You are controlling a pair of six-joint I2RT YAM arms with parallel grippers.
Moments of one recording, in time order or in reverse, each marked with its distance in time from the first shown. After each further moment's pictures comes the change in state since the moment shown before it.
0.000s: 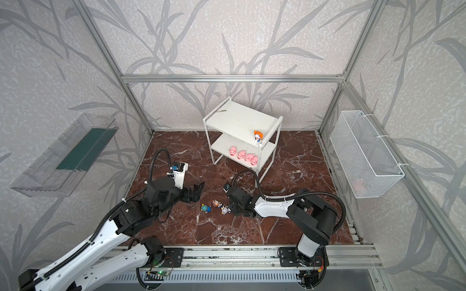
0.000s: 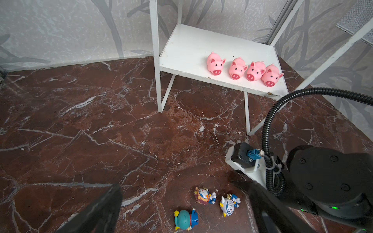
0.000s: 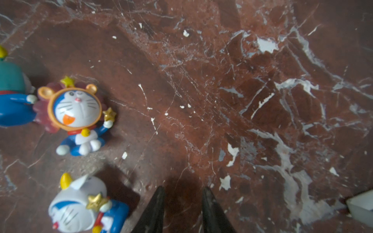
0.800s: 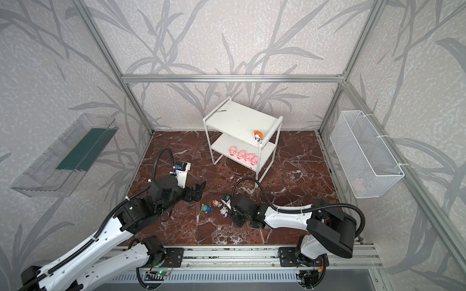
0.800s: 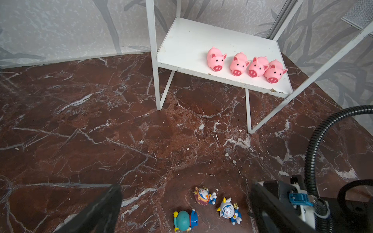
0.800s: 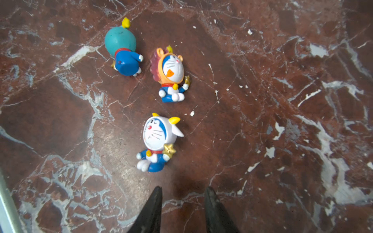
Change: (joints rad) left arm 0.006 0.044 -0.005 0.019 0.022 0.003; right arm 0.095 -0.212 -0.140 -0.010 -0.122 -0.046
